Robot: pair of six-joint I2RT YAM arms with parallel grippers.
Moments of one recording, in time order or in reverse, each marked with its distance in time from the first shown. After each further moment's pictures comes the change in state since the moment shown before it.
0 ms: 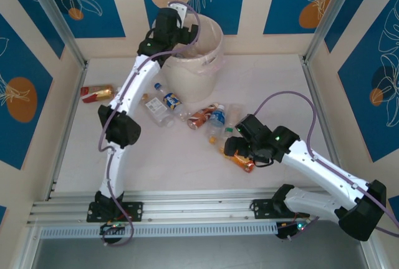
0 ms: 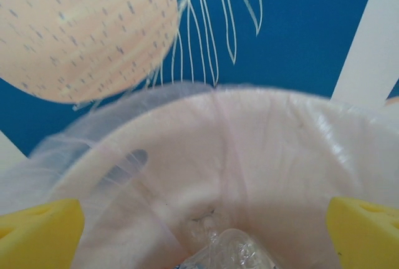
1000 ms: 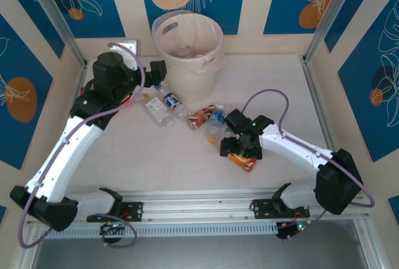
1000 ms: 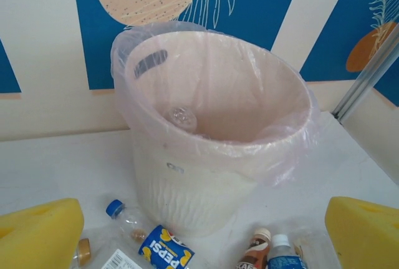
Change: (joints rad) left arm 0.000 -1.062 -1.121 0.072 0.089 -0.253; right arm -0.064 0.308 0.019 0.056 -0.038 -0.116
